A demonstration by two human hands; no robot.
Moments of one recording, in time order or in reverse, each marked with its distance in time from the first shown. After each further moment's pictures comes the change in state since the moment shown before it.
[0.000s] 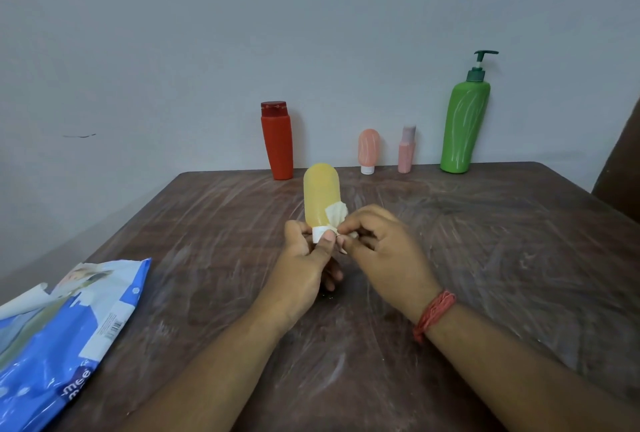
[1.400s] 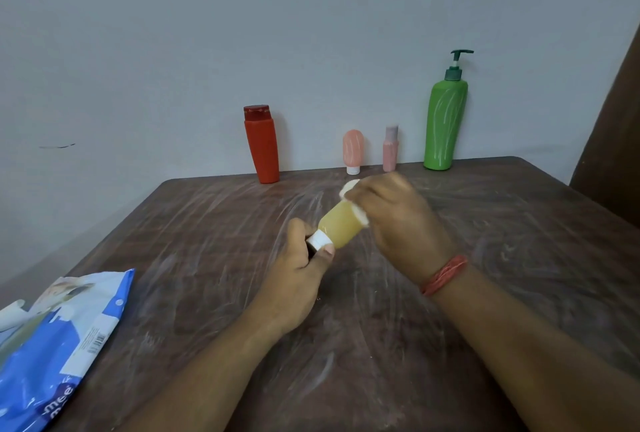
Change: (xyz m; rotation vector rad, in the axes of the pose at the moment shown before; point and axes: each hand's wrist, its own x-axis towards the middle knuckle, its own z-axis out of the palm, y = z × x) left_hand -0.011 0.013 0.002 0.460 -0.071 0.159; right_hand 0.025 0.004 -0.050 -0.693 -0.012 -0.456
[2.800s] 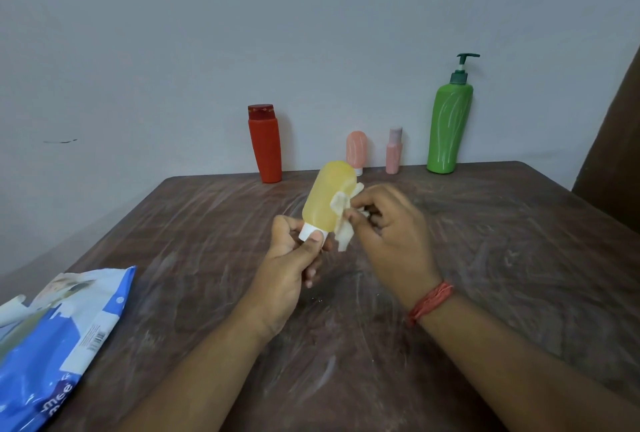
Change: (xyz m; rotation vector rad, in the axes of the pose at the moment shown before) left_hand 0.005 -0.009 -0.004 -0.579 -0.008 -0.043; right_hand -0.004 -0.030 0.018 0.414 0.269 0.382
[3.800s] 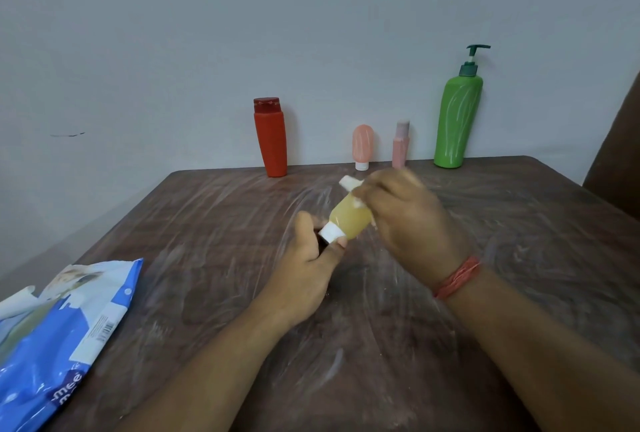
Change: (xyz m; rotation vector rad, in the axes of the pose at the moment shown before) left_hand -0.001 -0.001 0.004 0.484 -0.007 0.012; right_hand 0.017 0.012 -0.019 -0.395 -0.193 -0.452
